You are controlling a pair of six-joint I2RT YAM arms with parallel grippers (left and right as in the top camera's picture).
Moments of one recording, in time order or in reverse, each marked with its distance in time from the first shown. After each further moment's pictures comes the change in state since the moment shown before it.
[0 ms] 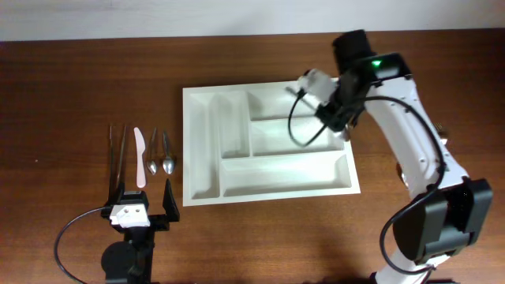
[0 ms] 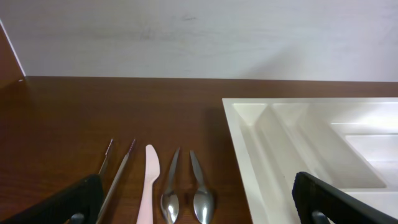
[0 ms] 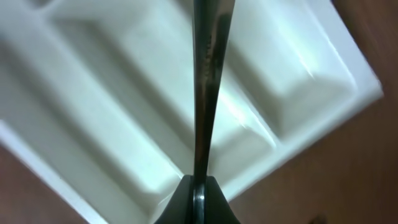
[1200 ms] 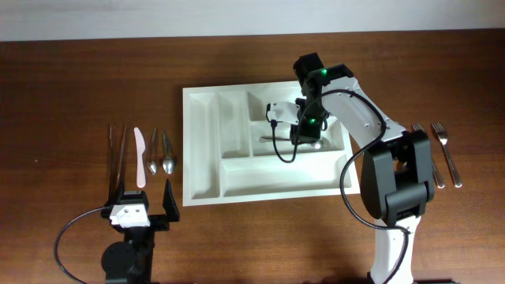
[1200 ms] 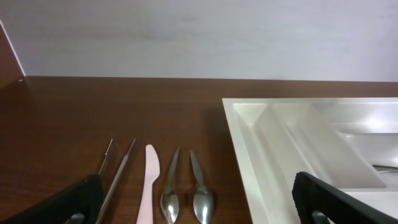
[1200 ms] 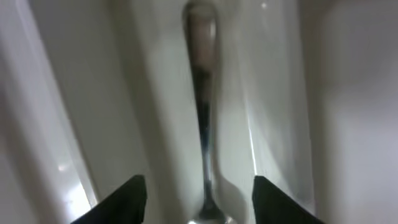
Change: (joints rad) left arm 0.000 0.000 0.000 0.000 0.000 0.000; right arm 0.058 0.304 0.010 0.117 -0.060 -0.304
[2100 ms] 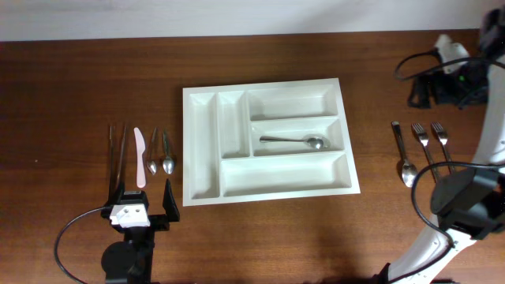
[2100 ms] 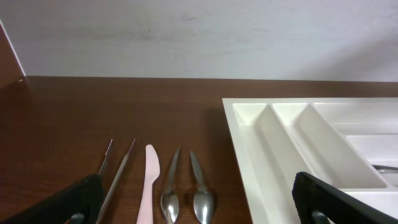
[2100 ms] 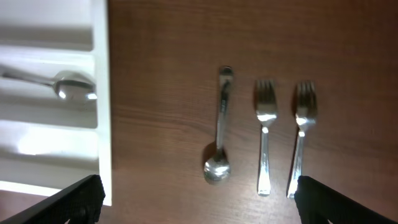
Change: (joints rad) left arm 0.000 0.000 0.000 0.000 0.000 0.000; right arm -0.667 -0.105 0.481 -0.483 0.018 0.653
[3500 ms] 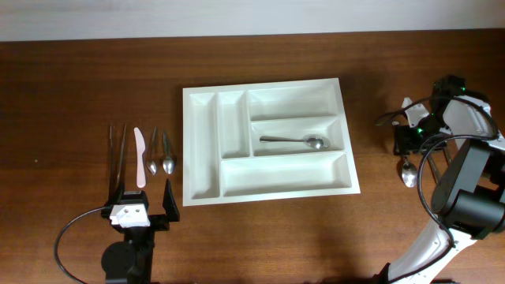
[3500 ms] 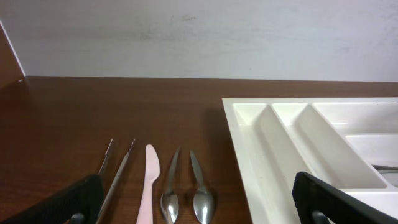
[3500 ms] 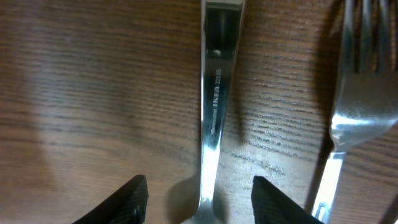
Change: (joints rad) left arm 0.000 0.000 0.000 0.000 0.000 0.000; right arm 0.006 0.003 -0.752 0.587 0.143 -0.021
